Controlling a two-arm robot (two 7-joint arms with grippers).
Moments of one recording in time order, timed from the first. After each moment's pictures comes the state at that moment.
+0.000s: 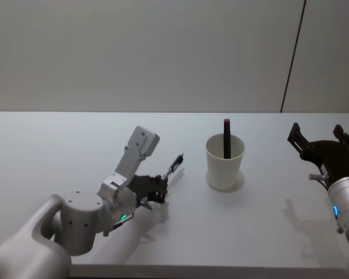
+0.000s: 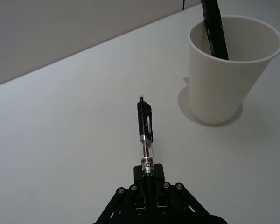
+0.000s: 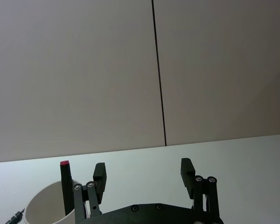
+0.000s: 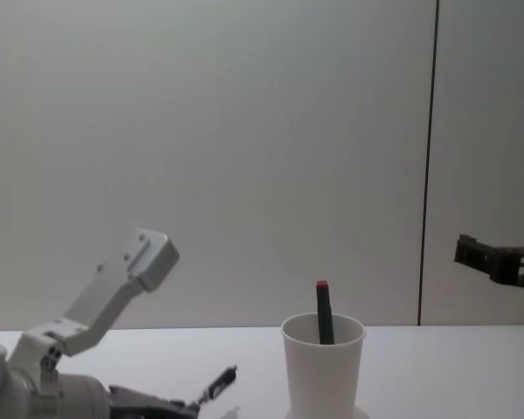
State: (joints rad) left arm -0.41 0.28 0.43 -1.15 -0.25 0.35 -0.23; right arm 0.09 0.05 -0.16 -1.59 0.18 0.08 -0.10
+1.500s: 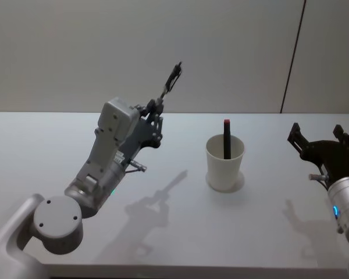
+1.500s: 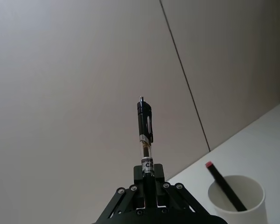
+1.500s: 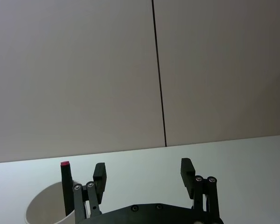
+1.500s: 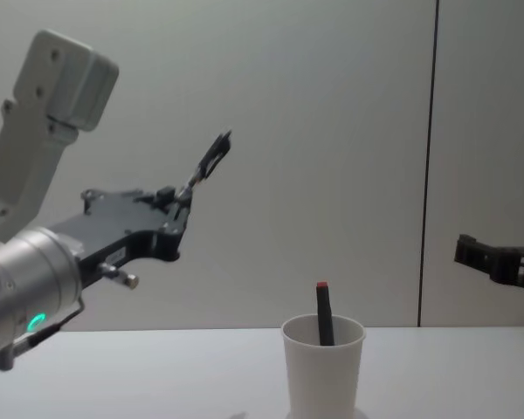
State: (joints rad) left arm -0.28 0.37 0.39 -1.45 -0.13 -0.17 -0.07; right arm 0.09 0.05 -0.16 -1.59 0.18 0.08 -0.10
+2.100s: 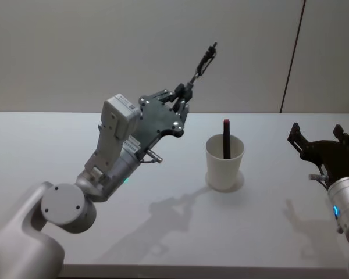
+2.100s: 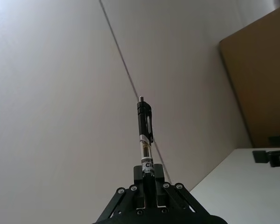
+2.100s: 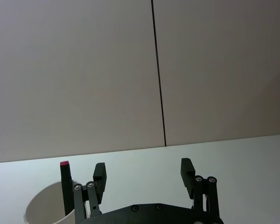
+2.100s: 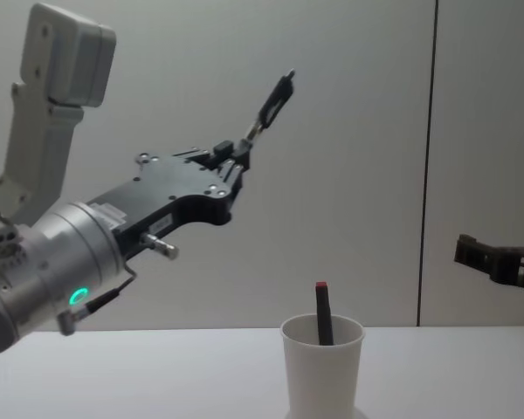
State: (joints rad) left arm -0.39 0.30 0.39 -1.28 -0.22 -0.44 -0.33; right arm 0.09 0.05 -0.16 -1.59 0.18 0.08 -0.09
